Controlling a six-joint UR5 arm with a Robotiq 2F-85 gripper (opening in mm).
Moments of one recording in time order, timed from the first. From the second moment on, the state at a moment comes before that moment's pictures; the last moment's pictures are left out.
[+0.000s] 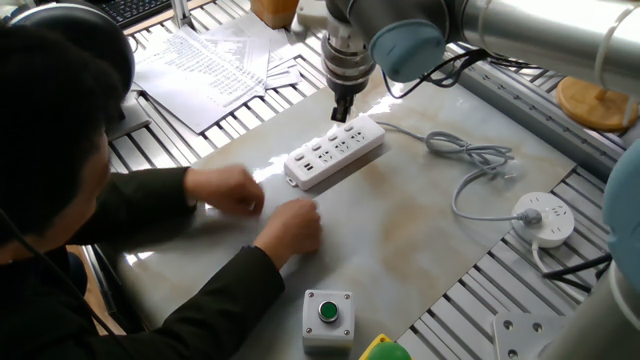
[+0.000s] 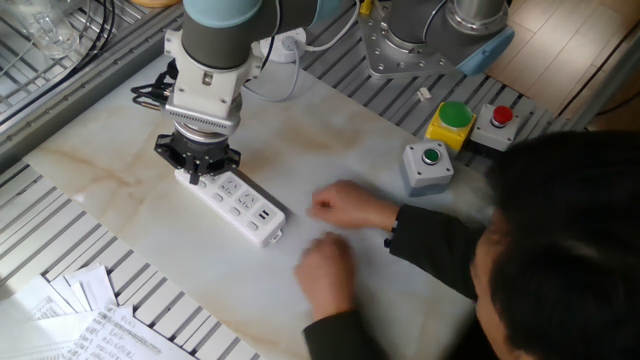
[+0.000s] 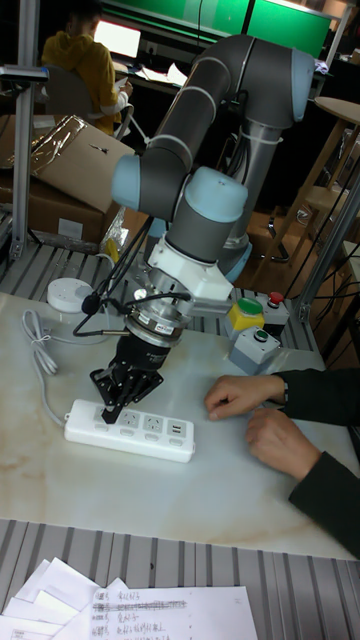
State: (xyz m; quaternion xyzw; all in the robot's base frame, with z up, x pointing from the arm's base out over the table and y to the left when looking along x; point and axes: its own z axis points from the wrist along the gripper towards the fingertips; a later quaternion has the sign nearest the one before) arm 0.585 -0.069 0.059 -0.29 0.95 -0.12 0.07
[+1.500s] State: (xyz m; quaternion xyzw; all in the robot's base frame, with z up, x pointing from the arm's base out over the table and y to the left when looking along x) arm 0.585 -0.070 0.025 -0.32 0.94 -0.09 0.10
